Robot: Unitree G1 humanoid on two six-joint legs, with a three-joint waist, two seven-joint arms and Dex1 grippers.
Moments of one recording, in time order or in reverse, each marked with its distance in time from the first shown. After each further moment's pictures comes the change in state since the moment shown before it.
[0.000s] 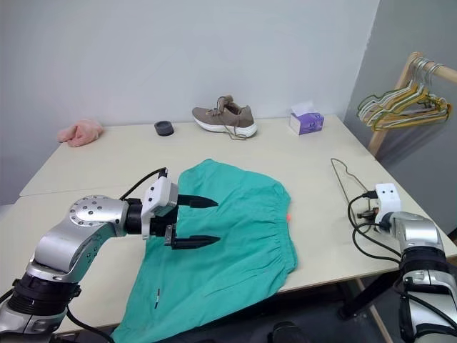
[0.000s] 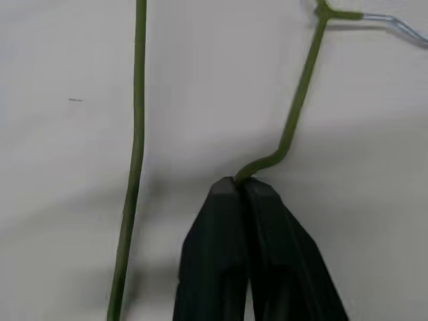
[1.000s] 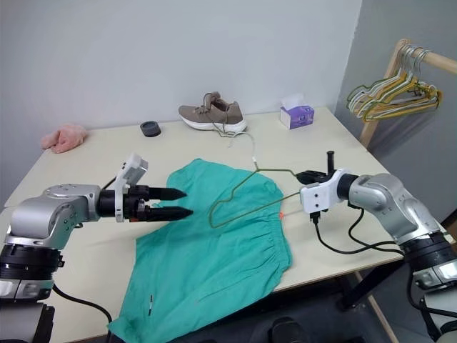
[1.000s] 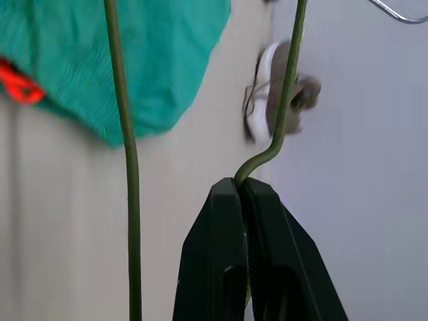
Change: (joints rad) left arm -0.162 0.064 0.063 0.324 -0.081 0.359 -0.097; right arm -0.063 -0.172 0.438 -0.483 -0.539 -1.165 0.149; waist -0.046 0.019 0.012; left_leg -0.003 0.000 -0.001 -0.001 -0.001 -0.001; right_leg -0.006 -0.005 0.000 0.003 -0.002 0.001
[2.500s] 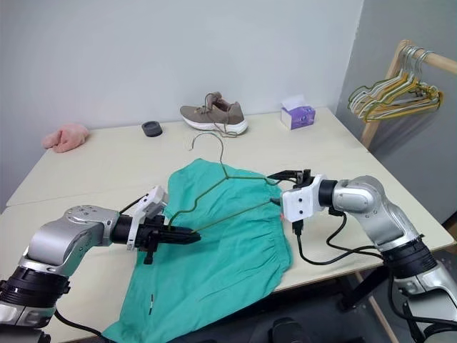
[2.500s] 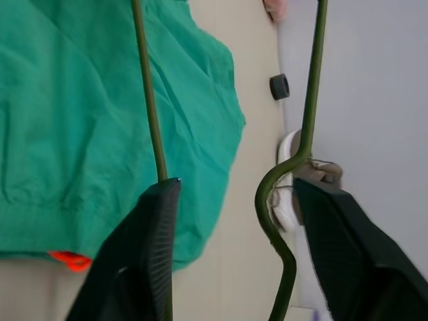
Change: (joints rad) left arm 0.154 0.001 -0.085 -0.146 0.064 -0.092 -0.024; right arm 0.061 0.092 -0.037 -0.224 0.297 0.246 0.258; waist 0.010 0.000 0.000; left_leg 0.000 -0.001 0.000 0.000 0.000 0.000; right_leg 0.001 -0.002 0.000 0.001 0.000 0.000
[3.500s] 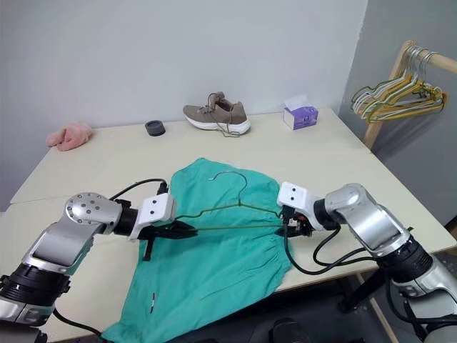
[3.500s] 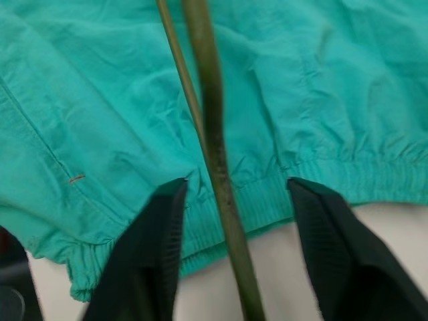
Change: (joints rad) left arm -0.022 0.032 -0.067 0.015 0.298 -0.452 -0.029; right arm -0.071 -0.022 0.169 -0.165 0.312 1.060 0.157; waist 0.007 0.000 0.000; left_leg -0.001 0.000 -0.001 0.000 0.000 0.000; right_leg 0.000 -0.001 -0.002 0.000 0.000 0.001
